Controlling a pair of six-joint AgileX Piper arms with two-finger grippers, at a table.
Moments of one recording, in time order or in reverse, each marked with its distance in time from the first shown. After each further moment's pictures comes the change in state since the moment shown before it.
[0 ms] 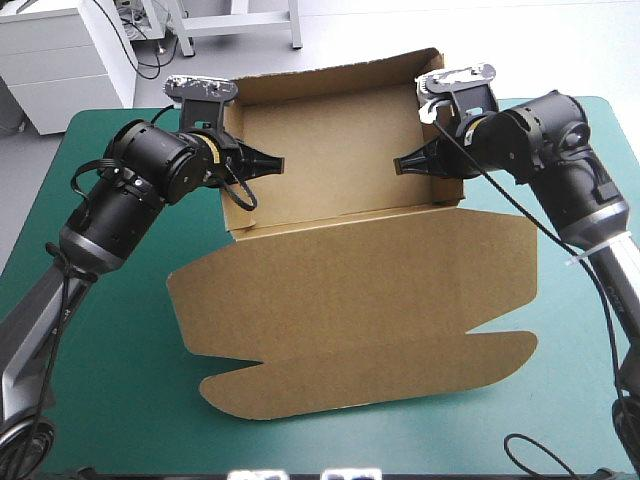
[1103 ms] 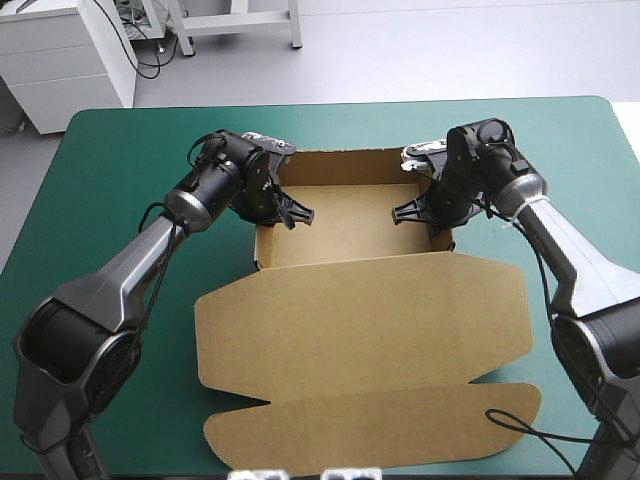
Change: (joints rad) left arm 0.052 0.334 -0.007 -0.170 0.094 0.232; right arm -0.088 0.279 0.117 0.087 0.108 -0.052
